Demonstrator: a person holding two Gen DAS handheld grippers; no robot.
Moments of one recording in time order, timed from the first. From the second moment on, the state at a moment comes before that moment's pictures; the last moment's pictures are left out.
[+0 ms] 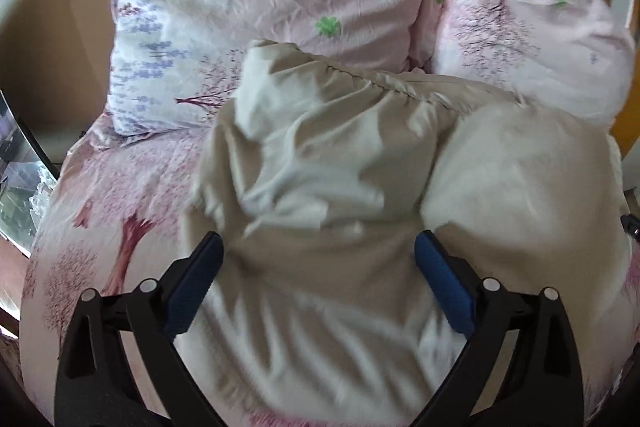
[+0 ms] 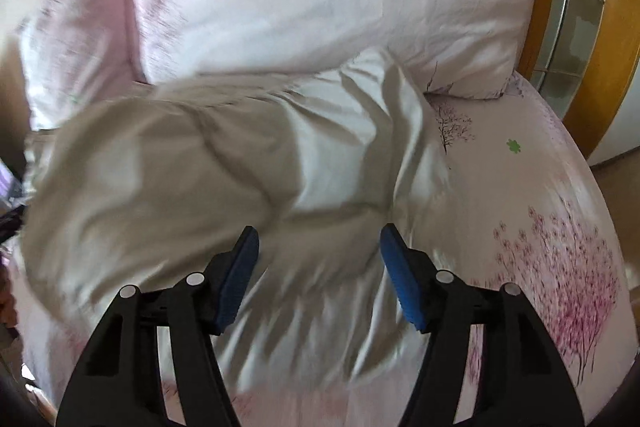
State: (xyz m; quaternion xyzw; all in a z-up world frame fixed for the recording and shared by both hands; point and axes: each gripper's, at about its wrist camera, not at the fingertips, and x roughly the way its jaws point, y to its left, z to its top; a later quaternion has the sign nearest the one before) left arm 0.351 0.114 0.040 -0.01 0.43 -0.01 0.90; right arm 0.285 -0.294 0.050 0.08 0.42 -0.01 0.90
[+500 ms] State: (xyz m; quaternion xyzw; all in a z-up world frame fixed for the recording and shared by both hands) left arm 0.335 0.133 0.029 -0.06 0.44 -0.03 0.90; right arm 0.280 -0.305 0.030 0.16 0.45 0.01 0.88
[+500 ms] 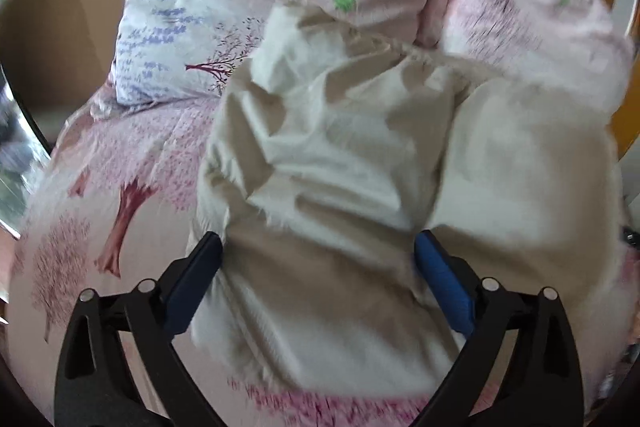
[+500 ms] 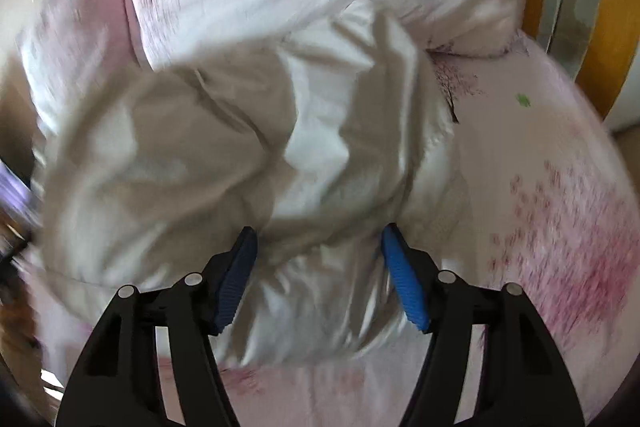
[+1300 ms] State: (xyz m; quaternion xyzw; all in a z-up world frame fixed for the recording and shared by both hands) left arm 0.302 0.177 -0.027 -0.38 0.48 -0.08 0.79; right arm 0.246 -0.366 -0.049 0.54 0.38 0.00 0.75
